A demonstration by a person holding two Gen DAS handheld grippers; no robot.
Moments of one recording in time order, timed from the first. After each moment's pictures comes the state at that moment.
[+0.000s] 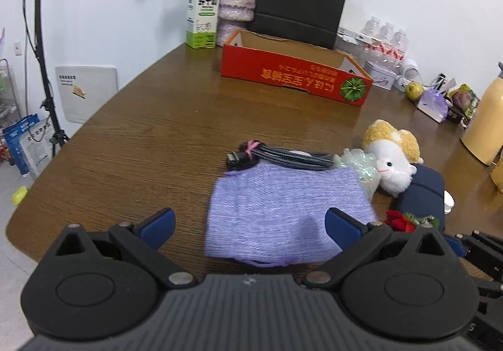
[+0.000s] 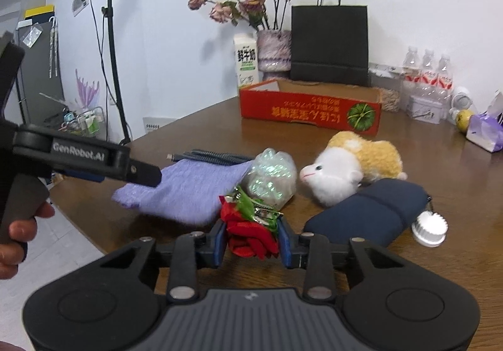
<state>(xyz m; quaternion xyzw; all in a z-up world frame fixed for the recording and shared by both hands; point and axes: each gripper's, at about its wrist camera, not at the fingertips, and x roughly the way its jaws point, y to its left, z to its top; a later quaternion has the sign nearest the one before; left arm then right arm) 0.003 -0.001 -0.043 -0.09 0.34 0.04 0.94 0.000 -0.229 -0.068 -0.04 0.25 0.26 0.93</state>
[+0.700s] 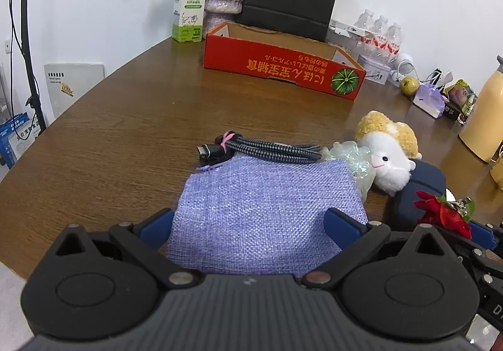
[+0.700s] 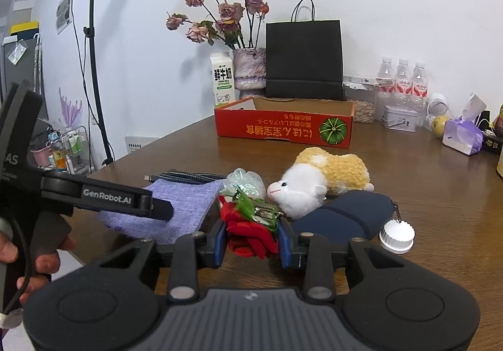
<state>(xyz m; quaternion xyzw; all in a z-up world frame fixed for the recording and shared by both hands) 0.022 -0.019 -0.064 -0.10 0.33 0.03 0.94 0.001 -0.249 -0.061 -0.02 0.22 0.23 0.95</state>
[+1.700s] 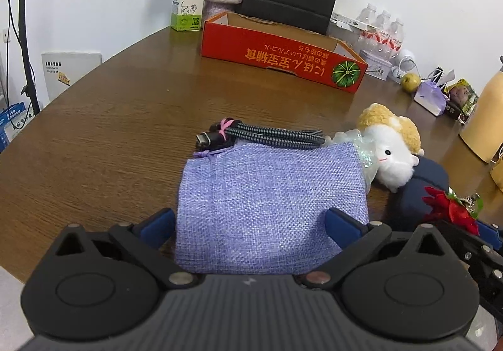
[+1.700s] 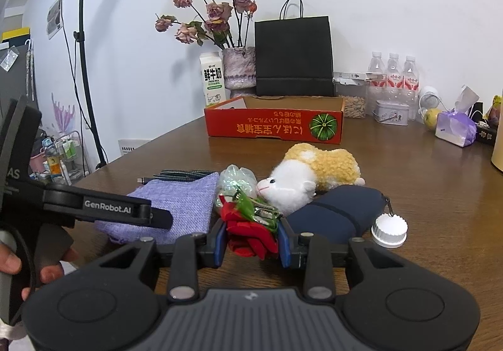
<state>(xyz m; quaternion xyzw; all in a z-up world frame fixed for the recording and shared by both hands) 0.031 -0.022 -0.077 -0.11 0.34 0.03 0.93 0.003 -0.256 -0.064 -0.01 0.23 0.22 0.95</state>
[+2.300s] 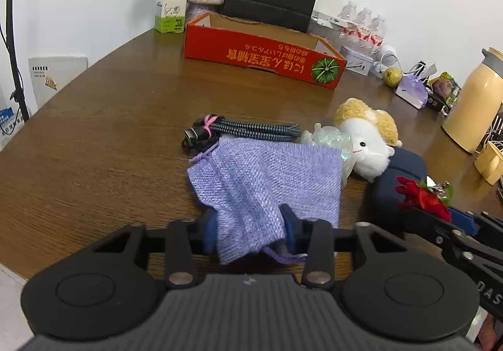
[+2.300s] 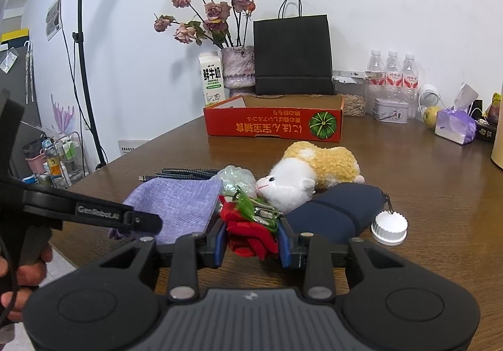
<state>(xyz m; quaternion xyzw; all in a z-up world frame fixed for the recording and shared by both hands) 0.017 -0.028 -0.065 -0.10 0.34 0.00 0.93 0.003 -0.257 -0.065 -0.01 0.23 0.22 0.95</state>
